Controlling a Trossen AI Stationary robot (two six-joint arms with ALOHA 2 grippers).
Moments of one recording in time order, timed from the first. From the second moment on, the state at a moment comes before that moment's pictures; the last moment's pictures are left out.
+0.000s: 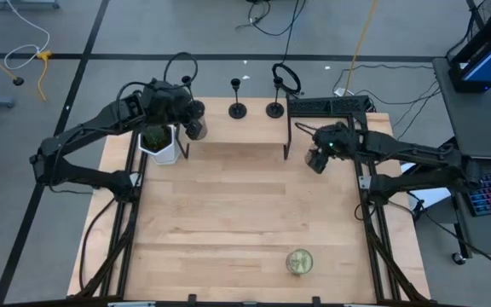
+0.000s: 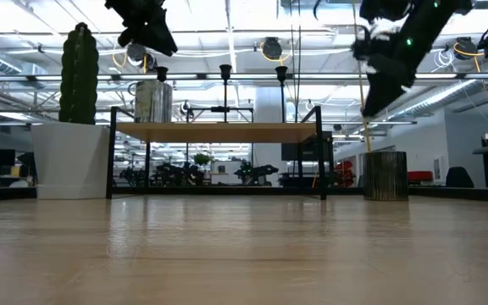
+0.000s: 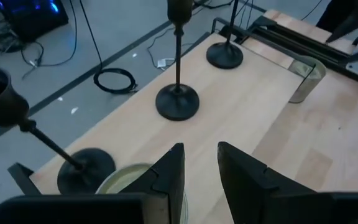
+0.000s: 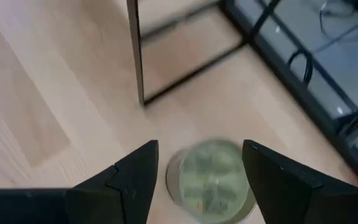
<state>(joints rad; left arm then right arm) 0.49 1.17 1.28 -0.71 -0.13 -0.15 -0.32 1.02 0.85 -0.76 0.31 0.17</state>
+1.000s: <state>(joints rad) 0.49 1.18 1.28 -0.63 -0.13 -0.14 -0.39 1.03 0.59 -0.60 0.22 0.02</state>
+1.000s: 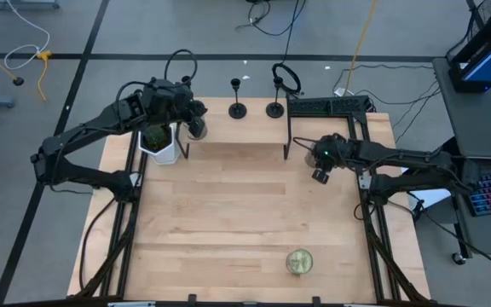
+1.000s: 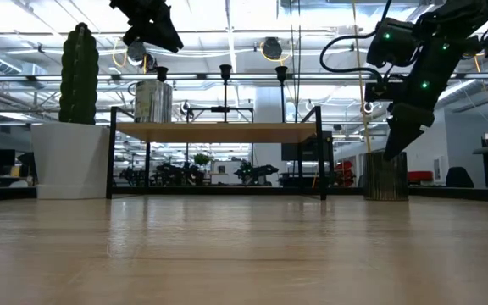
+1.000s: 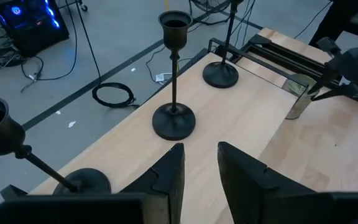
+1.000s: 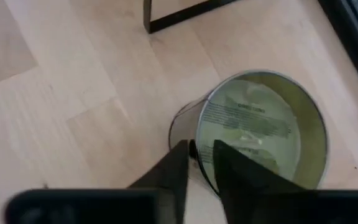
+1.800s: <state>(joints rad) 0.47 1.18 1.28 -0.68 -0.13 -0.16 -0.09 0.91 0.64 -0.61 0.02 0.36</state>
